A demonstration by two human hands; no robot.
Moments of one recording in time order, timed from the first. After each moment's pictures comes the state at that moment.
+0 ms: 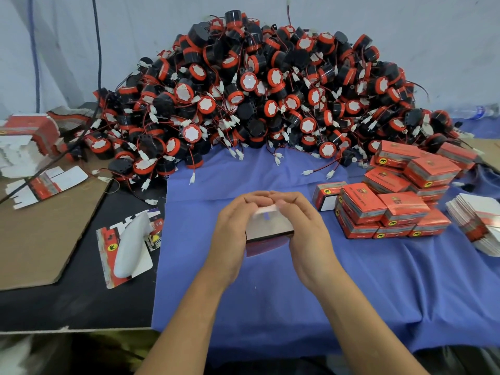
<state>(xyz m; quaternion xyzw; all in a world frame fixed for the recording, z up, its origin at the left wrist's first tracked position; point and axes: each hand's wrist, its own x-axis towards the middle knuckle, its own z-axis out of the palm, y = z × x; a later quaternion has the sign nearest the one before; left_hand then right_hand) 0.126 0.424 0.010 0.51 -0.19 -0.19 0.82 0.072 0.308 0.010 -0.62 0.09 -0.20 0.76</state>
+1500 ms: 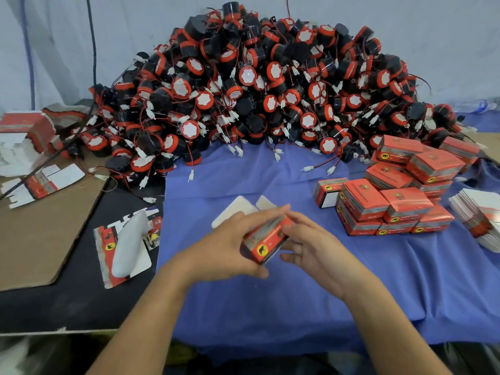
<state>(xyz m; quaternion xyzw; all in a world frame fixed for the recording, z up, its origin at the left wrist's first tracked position) 0.151 0.459 0.005 0.74 -0.46 -0.22 0.45 0.051 0.272 -0.009 -0.62 0.11 0.02 0.77</state>
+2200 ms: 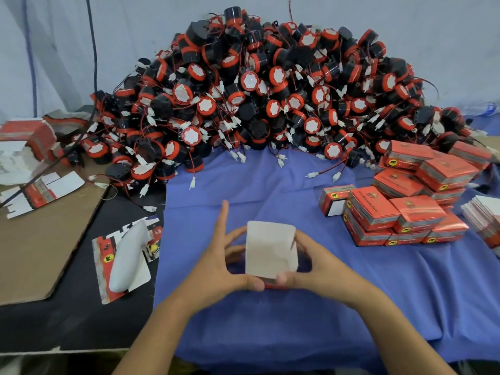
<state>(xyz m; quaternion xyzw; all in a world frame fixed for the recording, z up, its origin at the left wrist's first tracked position) 0.162 0.476 -0.062 0.74 -0.30 -0.20 0.56 0.061 0.242 -0.052 -0.82 0.02 0.03 0.57</state>
